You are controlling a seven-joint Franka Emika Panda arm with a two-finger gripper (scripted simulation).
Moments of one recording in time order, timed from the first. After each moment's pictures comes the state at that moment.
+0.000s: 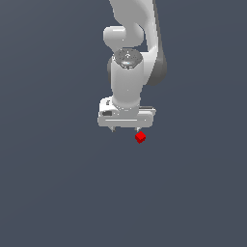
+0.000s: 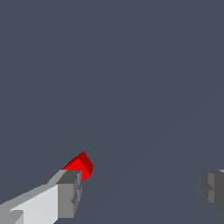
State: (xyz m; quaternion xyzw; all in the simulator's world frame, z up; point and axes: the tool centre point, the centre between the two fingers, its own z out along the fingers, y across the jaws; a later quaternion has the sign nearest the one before) arm 0.003 0.006 0.189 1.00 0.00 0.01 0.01
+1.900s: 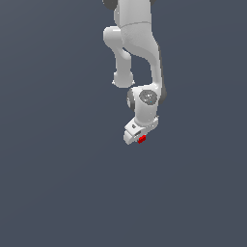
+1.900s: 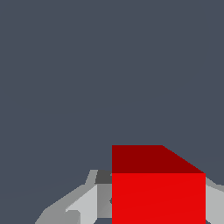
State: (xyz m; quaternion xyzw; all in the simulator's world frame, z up) arm -0.066 0.093 0.021 0.95 0.30 0.00 0.00
